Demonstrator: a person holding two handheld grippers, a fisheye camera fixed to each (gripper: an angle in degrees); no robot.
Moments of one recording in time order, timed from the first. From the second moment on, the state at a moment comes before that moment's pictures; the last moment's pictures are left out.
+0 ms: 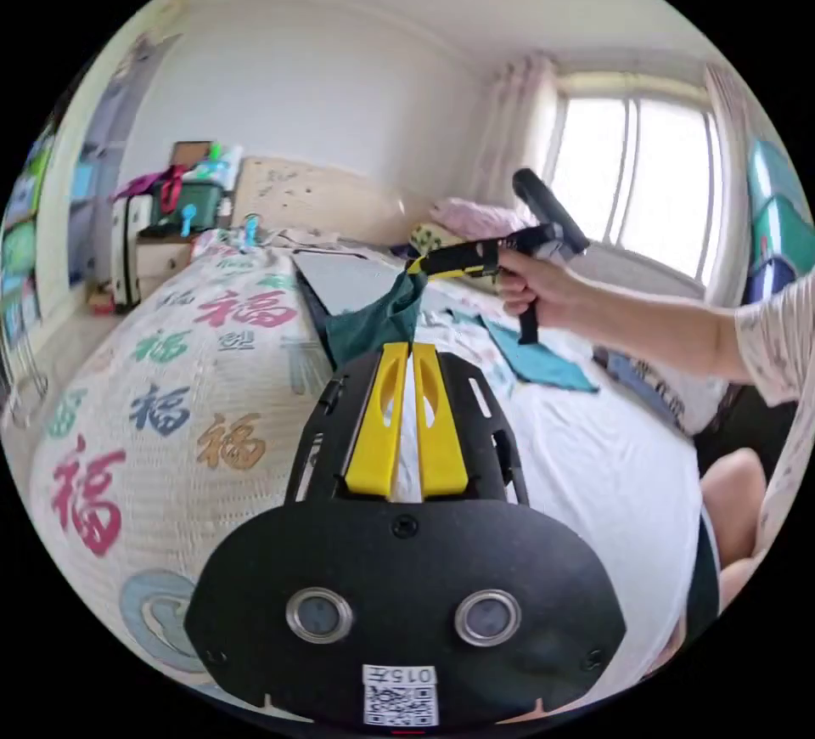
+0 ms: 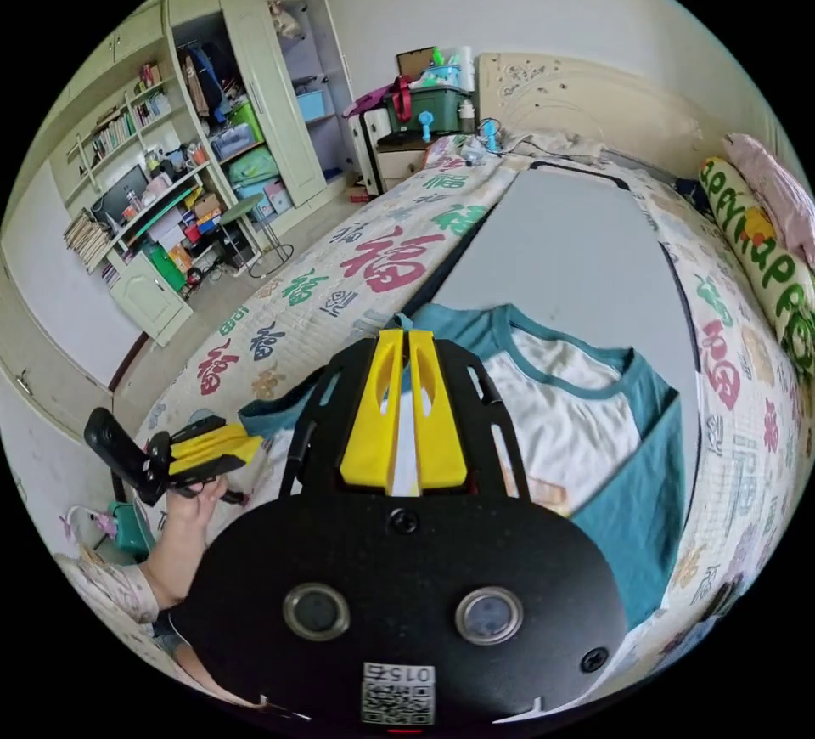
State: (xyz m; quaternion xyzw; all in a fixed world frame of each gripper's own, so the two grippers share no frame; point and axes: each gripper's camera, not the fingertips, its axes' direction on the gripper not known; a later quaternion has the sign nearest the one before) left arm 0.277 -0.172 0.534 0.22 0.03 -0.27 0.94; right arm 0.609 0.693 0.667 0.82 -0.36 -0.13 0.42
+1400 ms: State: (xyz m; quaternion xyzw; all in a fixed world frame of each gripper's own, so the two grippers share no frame) left arm 0.186 -0.337 0.575 0.13 0.14 -0.12 0.97; right arm 0.757 0.590 0.832 0.80 -0.41 -0.18 0.41
